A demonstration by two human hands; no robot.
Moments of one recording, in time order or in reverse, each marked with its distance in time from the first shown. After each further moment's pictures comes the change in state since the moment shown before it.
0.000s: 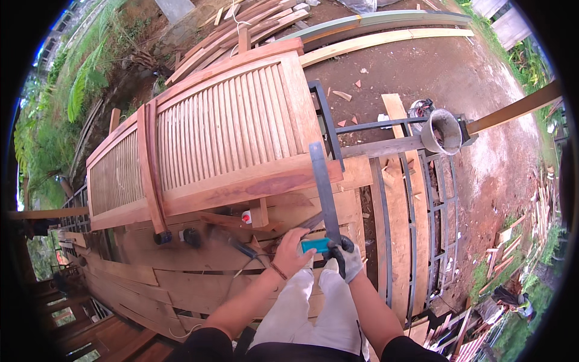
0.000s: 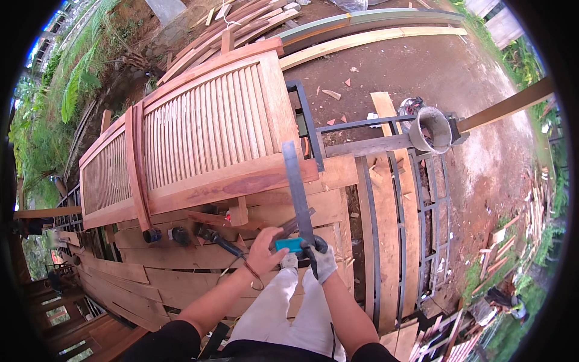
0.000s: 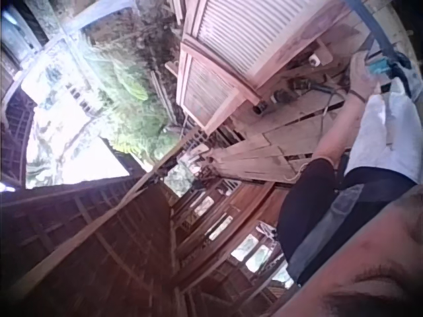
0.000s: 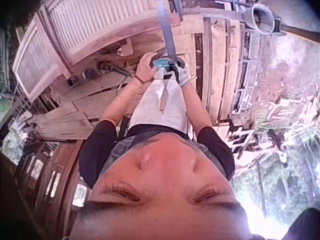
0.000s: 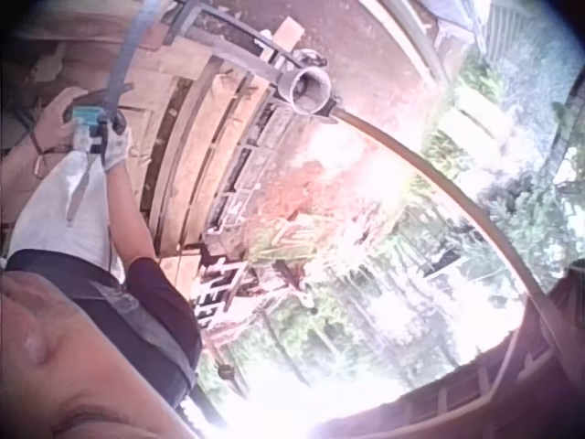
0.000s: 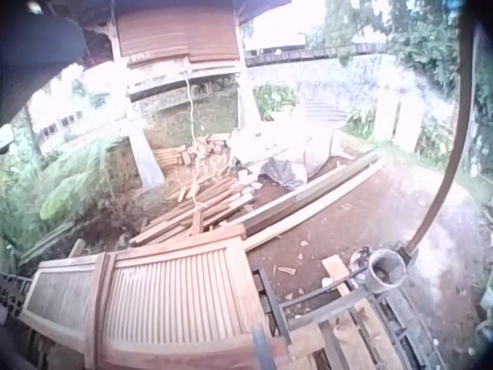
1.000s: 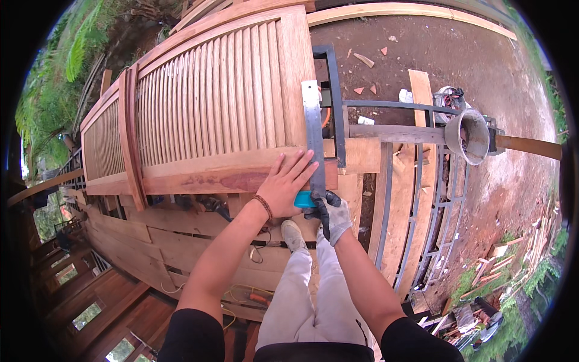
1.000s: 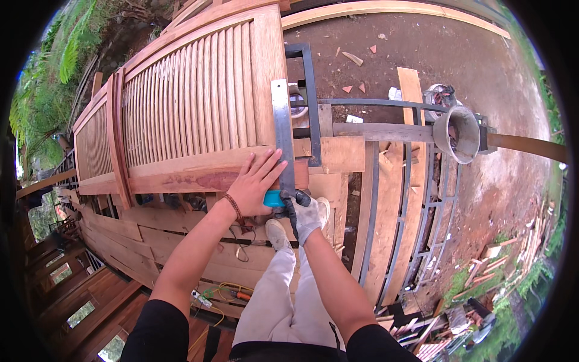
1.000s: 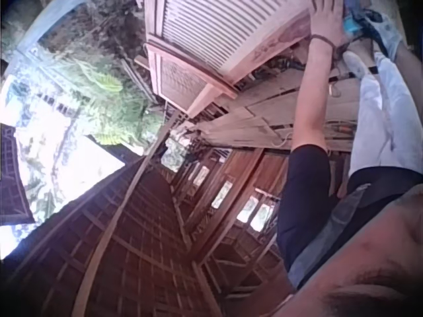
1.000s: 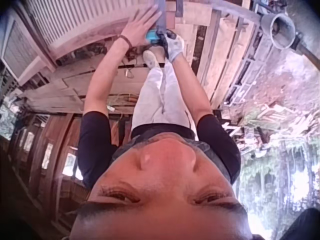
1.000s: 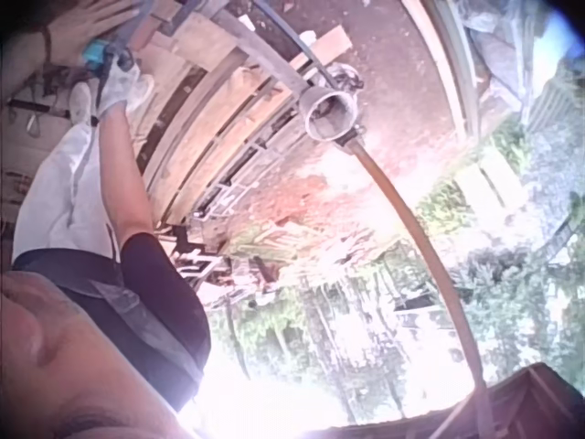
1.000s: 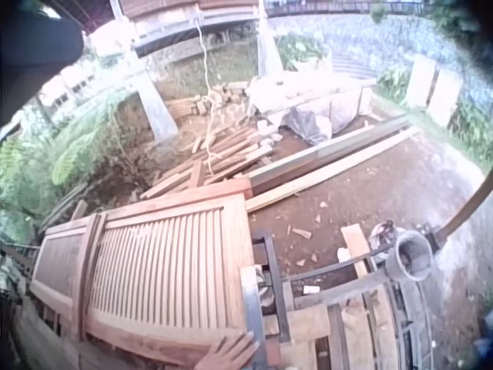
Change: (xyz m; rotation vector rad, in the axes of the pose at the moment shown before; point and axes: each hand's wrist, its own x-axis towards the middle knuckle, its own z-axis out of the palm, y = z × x) left_hand 0.193 -0.016 -0.020 0.646 -0.420 0.077; right_hand 0.161 -0.051 0.013 0.101 -0.051 0.207
